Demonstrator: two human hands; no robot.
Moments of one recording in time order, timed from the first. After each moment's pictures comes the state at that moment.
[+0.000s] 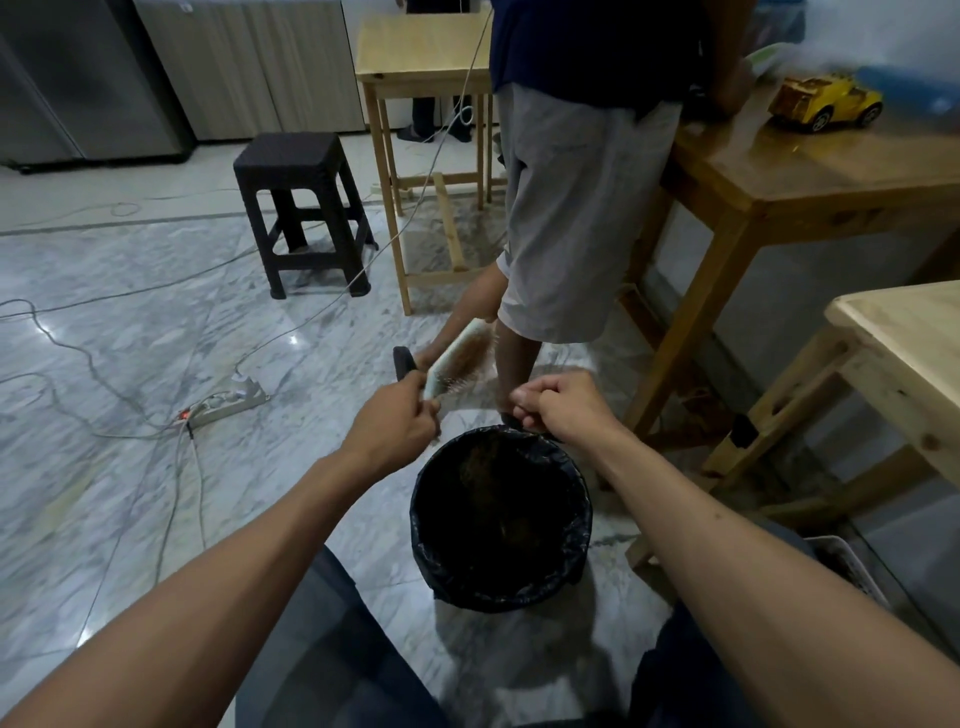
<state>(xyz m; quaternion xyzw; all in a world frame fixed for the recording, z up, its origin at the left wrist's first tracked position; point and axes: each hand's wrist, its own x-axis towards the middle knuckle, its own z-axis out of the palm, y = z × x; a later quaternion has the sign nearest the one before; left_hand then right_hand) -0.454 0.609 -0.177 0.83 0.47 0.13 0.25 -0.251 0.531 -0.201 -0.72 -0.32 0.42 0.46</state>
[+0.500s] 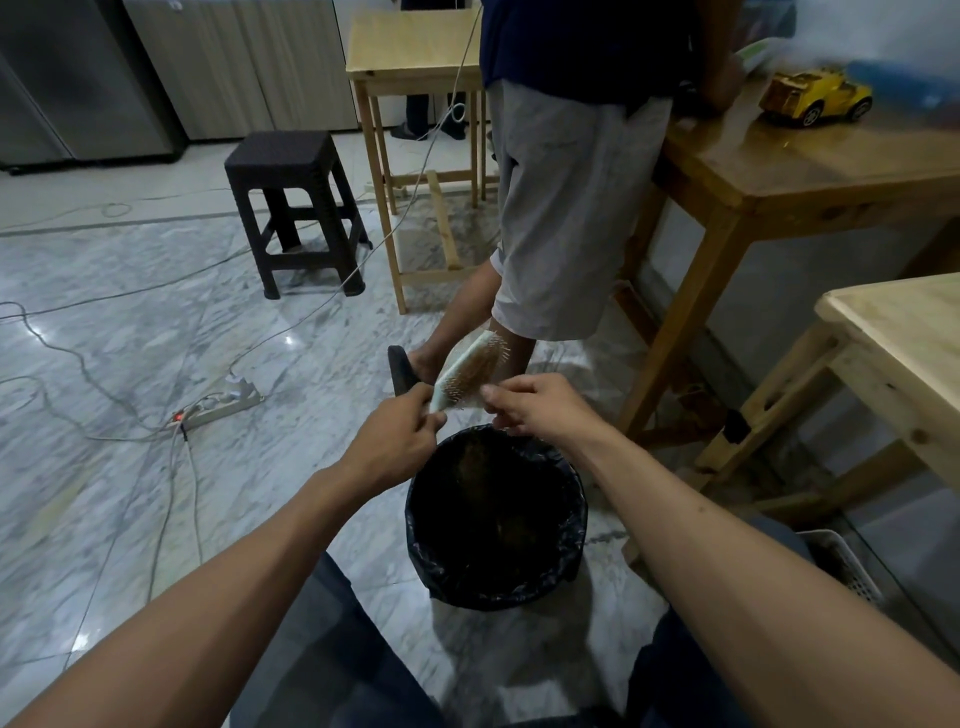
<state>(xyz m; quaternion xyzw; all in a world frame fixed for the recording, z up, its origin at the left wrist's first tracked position) -0.452 0.598 -0.185 0.84 0.44 0.12 0.30 -0.260 0.533 -0.200 -0.67 -0.35 0.48 0.45</state>
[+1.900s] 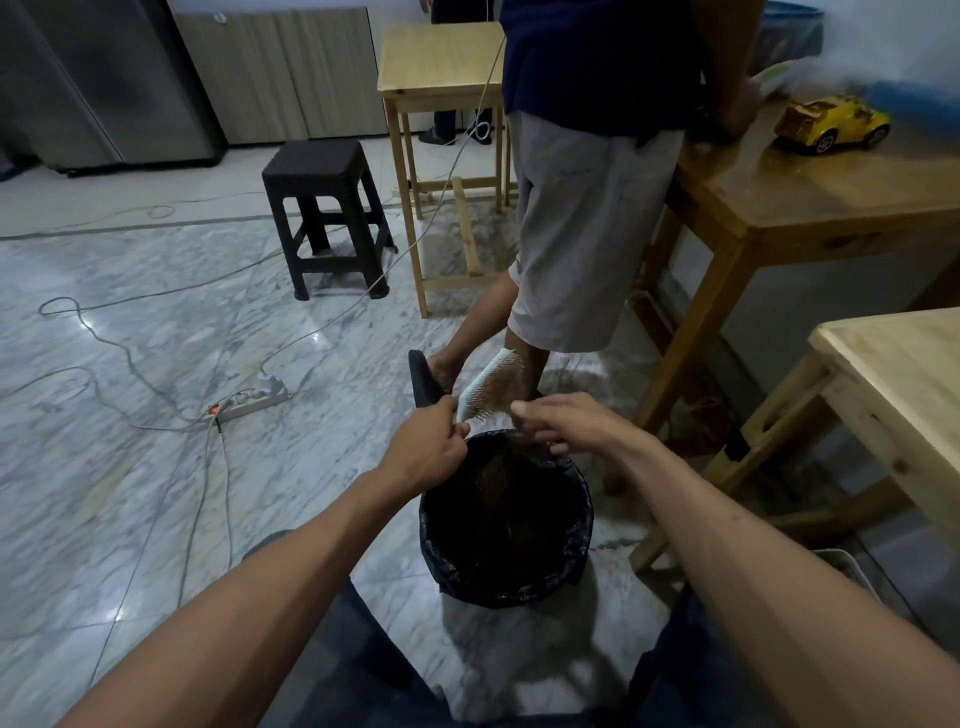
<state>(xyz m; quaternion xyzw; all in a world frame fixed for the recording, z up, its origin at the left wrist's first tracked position) -0.434 0.581 -0.170 0.83 0.47 0.09 0.28 -0.224 0.519 -0.186 -0.70 -0.37 0.52 0.31</state>
